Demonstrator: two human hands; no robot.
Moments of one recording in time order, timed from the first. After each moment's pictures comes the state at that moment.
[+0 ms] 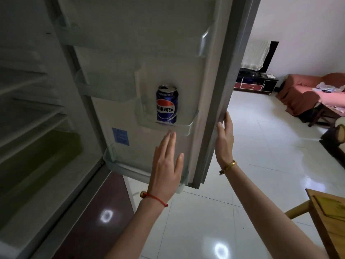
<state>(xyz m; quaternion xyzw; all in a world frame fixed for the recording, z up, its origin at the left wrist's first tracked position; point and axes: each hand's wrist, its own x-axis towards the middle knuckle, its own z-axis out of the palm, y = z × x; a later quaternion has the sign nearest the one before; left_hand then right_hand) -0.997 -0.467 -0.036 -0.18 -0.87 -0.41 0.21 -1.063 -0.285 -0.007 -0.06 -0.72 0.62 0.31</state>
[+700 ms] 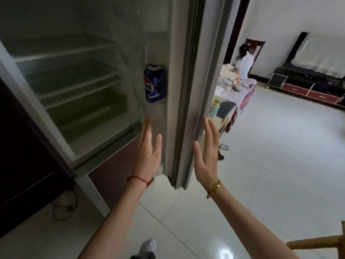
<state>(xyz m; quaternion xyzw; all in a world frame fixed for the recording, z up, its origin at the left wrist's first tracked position) -0.865 -0.484 -0.038 0.06 -0.82 -0.51 0.24 -0.904 -0.322 -0.042 0.24 -0.77 0.54 0.25</state>
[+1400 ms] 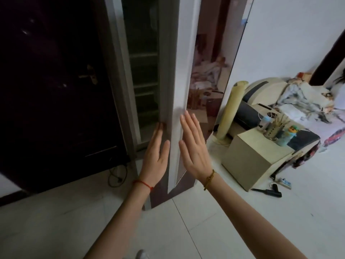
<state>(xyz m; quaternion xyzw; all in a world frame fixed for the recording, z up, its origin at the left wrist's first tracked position) -0.782 -0.590 -0.051 0.19 -0.81 -0.46 0.33 -0.888 -0.492 -0.035 0.55 -0.70 0.42 0.15</state>
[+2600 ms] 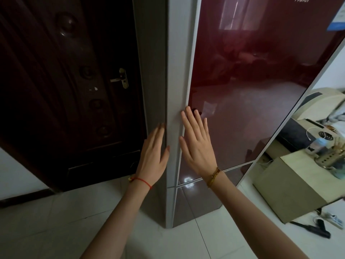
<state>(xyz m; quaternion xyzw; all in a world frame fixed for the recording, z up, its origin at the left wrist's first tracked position) -0.801 -0.830 -0.073 0.27 -0.88 -0.24 0.31 -0.930 -0.732 -0.033 0.59 -0.72 0.32 0.17</state>
